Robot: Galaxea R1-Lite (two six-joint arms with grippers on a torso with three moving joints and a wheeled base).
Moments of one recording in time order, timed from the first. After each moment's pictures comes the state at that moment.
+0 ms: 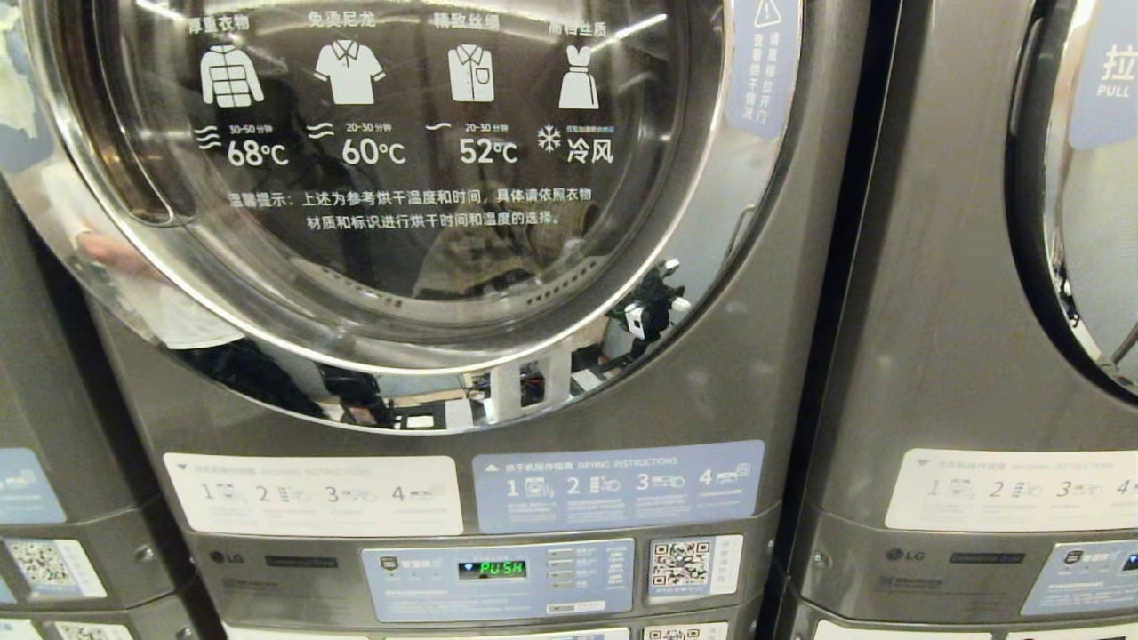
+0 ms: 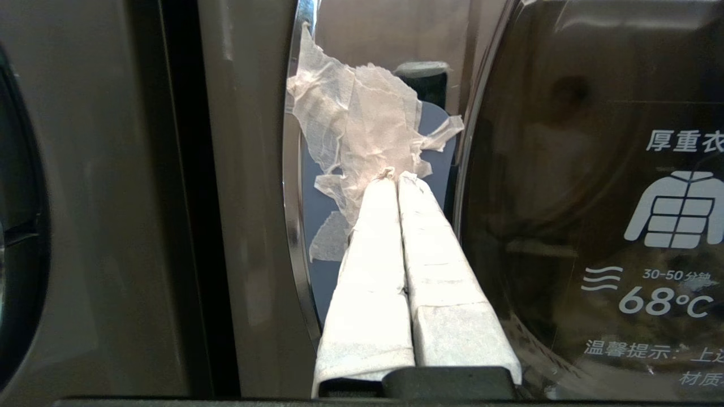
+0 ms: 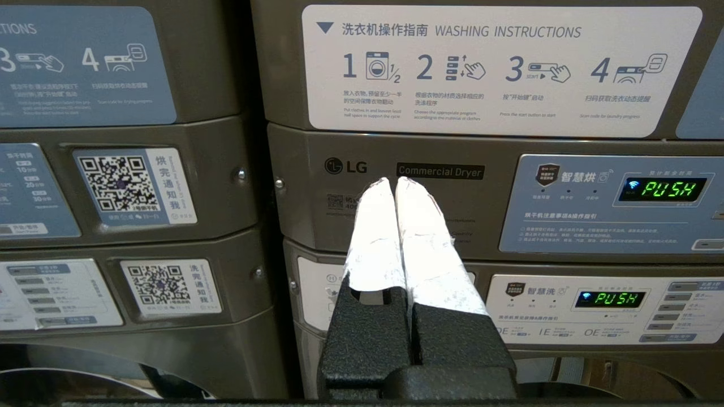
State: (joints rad) left arm 0.01 1.24 -1.15 -0.31 0.04 0.08; right arm 0.00 0.00 0.00 -0.01 0.00 0.01
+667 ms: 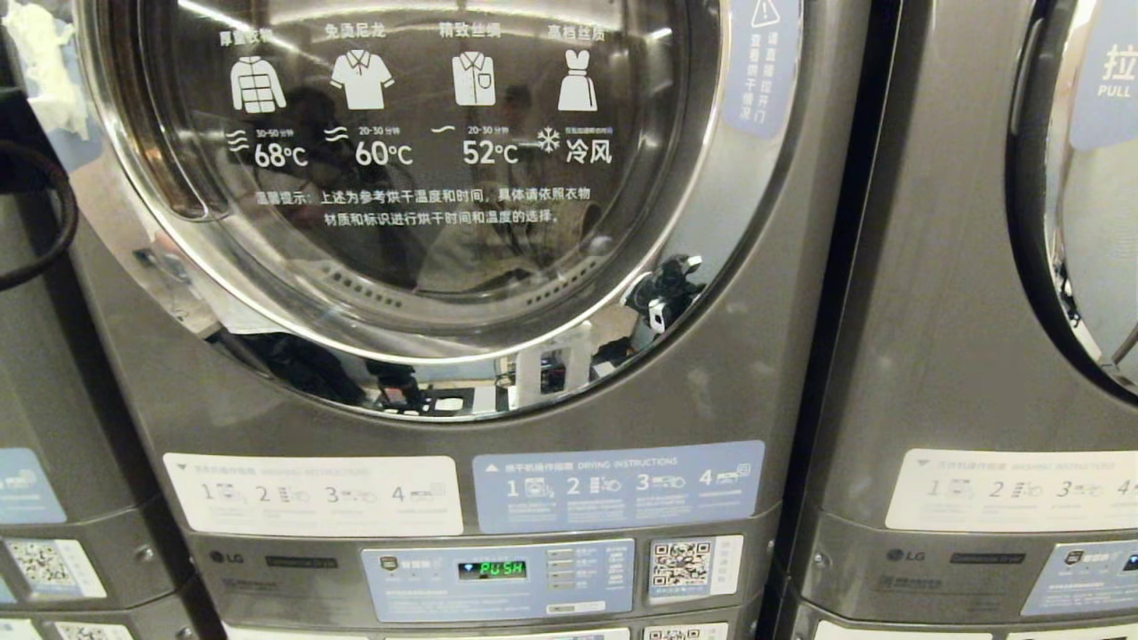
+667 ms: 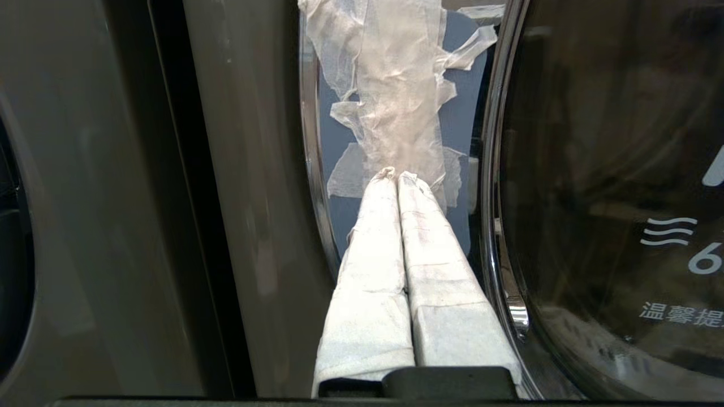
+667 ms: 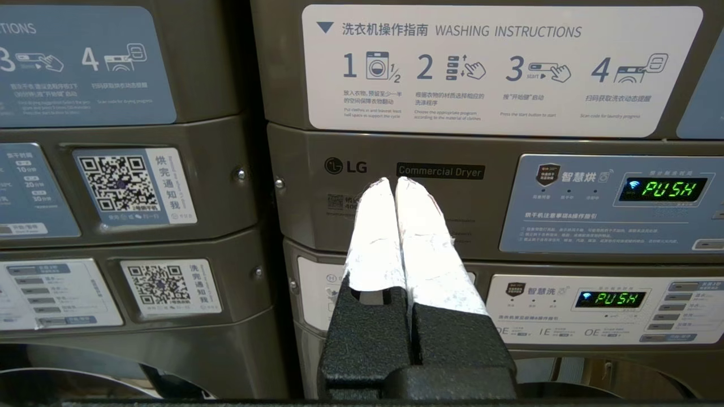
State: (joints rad) left arm 0.01 1.33 -1.16 -0.31 0.10 0.13; right arm 0.00 0.00 0.00 0.00 0.00 0.01
